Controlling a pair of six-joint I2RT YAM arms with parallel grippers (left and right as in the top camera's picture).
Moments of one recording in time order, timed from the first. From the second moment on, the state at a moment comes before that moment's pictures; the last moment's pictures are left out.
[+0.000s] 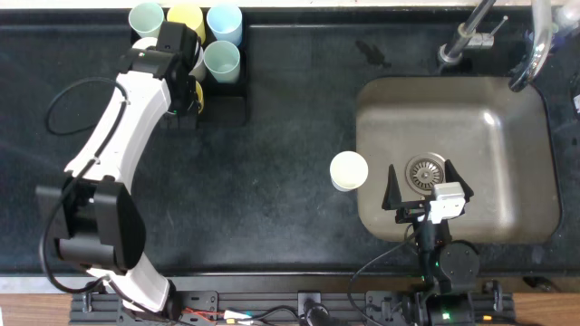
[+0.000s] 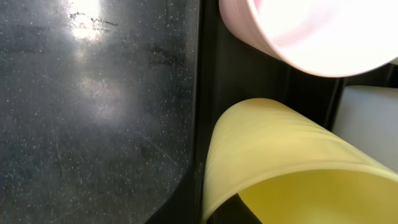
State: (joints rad) left arm -0.15 1.87 1.53 -1.06 -0.16 -1.77; right arm 0.09 0.01 0.02 -0.02 -0.01 -0.02
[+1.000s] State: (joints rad) left arm -0.12 1.95 1.53 -1.03 -0.14 -1.76; right arm 0.09 0.01 0.02 -0.02 -0.01 -0.02
